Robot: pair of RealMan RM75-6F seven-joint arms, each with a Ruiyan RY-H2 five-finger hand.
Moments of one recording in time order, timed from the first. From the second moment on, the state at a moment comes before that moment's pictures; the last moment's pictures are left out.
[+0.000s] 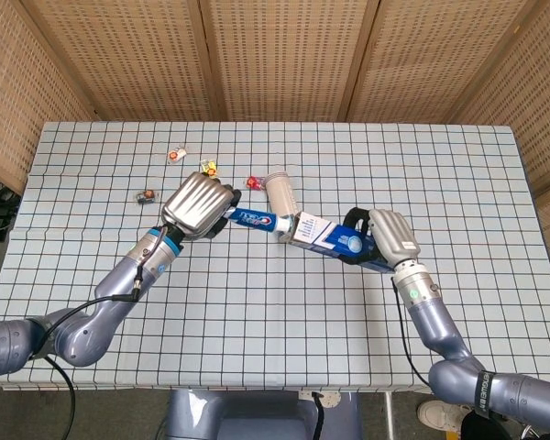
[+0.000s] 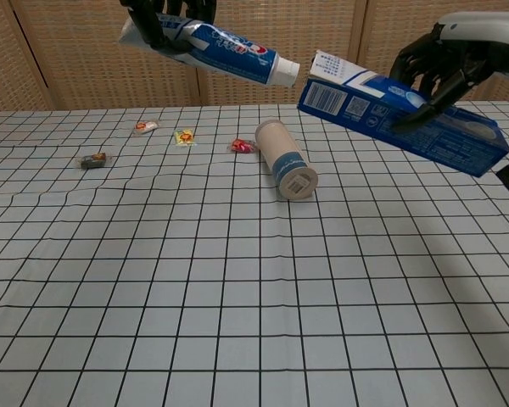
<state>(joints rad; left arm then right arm) -1.19 -1.11 -0.23 -1.88 0.65 0.89 0.72 0.68 -1.29 0.35 -1.77 -0.91 1.00 -0.12</state>
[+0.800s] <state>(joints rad) -1.33 -1.20 -0.20 -1.86 0.62 0.95 0.83 0.68 -1.27 0.34 -1.81 -0.97 1.00 -0.03</state>
